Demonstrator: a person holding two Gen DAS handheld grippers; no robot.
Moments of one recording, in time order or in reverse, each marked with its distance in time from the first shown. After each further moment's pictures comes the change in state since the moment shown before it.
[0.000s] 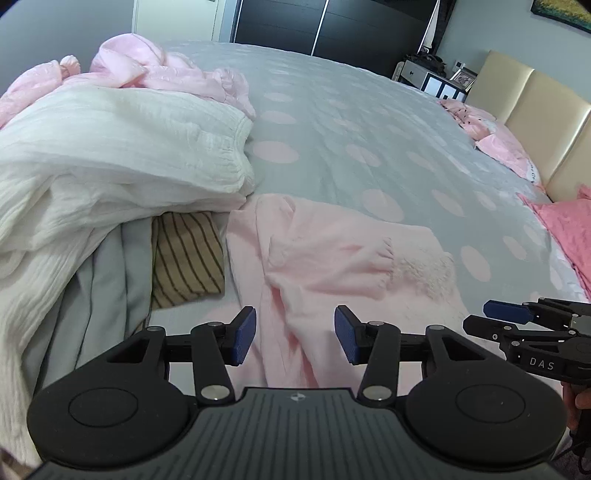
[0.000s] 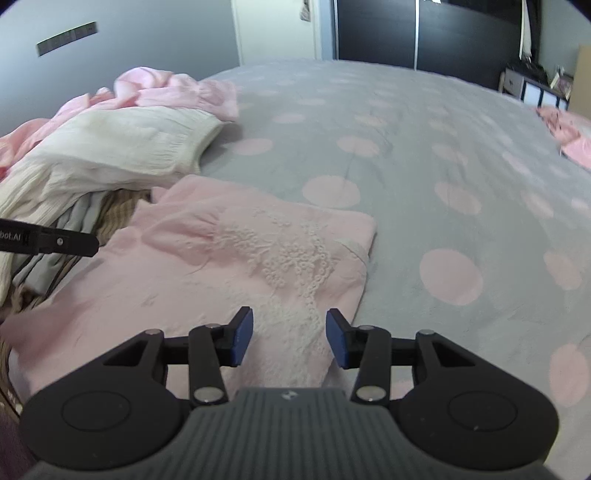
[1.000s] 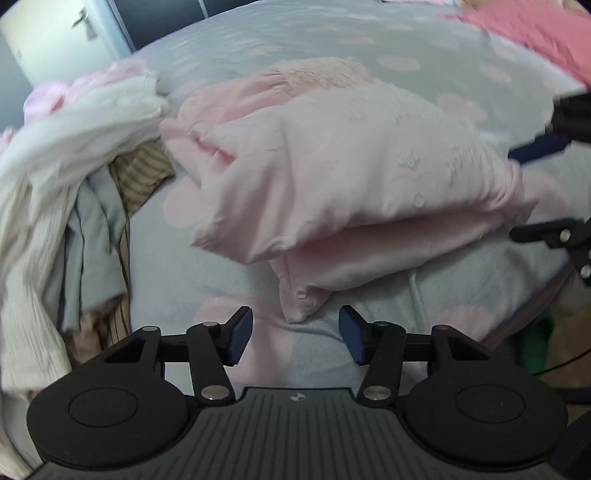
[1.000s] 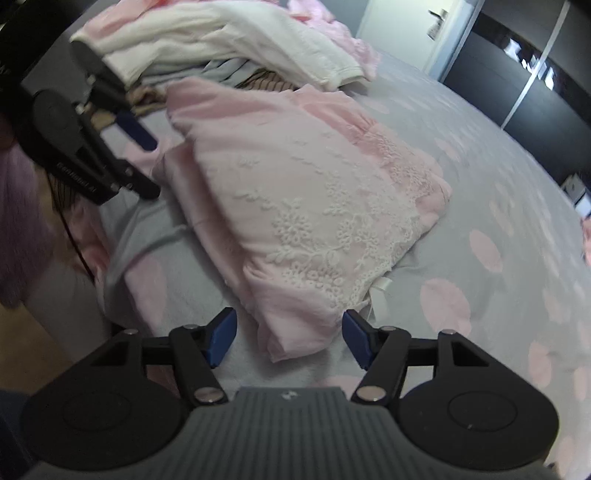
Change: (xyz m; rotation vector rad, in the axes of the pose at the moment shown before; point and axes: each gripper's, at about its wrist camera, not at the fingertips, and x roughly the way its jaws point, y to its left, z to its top) left arm -0.015 -0.054 -0.133 0.583 0.171 0.151; right arm -0.061 0.081 -0.123 -0.549 0.098 -0.007
